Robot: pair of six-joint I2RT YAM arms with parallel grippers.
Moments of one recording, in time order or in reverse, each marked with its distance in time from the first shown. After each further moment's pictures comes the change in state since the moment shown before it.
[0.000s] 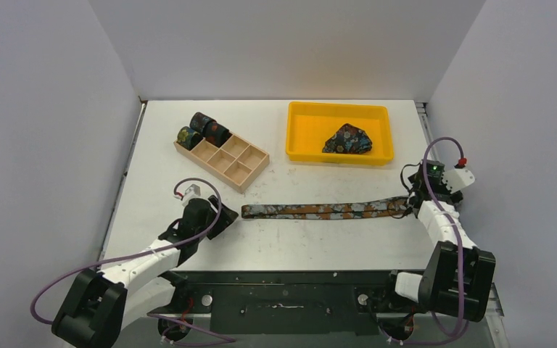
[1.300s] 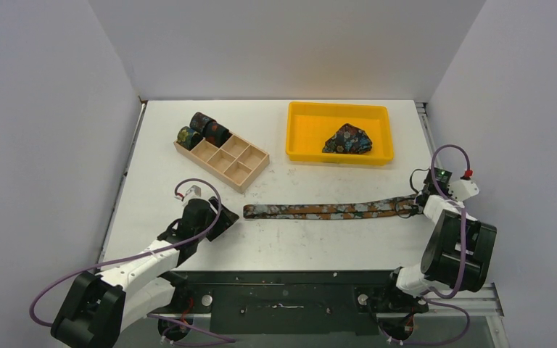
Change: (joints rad) left arm 0.000 -0.031 0.003 -0.065 0.038 0.000; right arm -0.142 0.222 -0.035 0.054 -0.044 0.020
